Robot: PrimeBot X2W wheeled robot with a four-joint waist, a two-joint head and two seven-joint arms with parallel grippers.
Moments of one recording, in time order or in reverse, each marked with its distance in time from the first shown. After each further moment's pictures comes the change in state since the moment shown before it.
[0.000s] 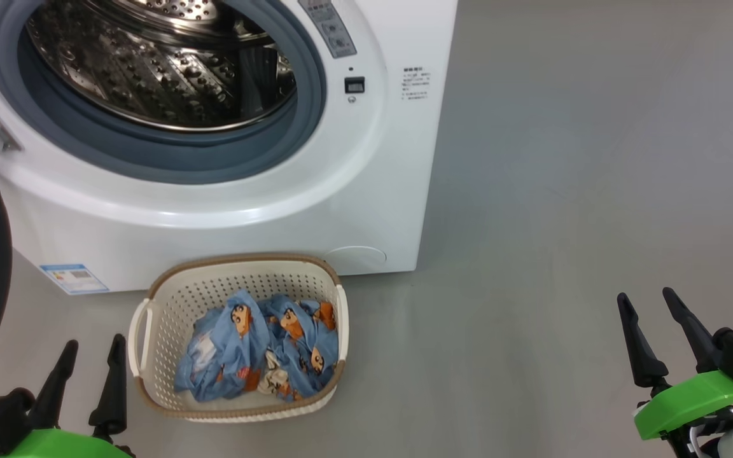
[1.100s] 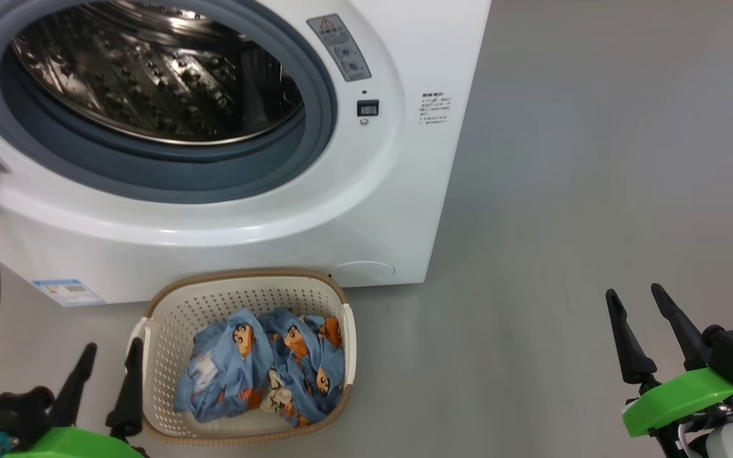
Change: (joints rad) left arm -0.021 -0.004 -0.045 0.034 -0.018 0.000 0.000; right arm -0.006 0.025 0.008 -0.013 -0.002 0.000 0.000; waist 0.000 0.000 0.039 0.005
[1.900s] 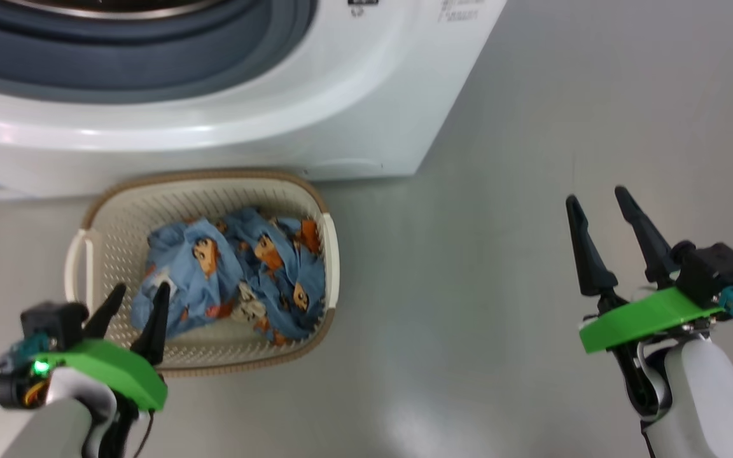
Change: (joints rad) left arm -0.332 0.049 -0.296 0.318 -0.143 0.000 0.000; right arm -0.191 0.086 0.021 -0.043 -0.067 0.000 0.000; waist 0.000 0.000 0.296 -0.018
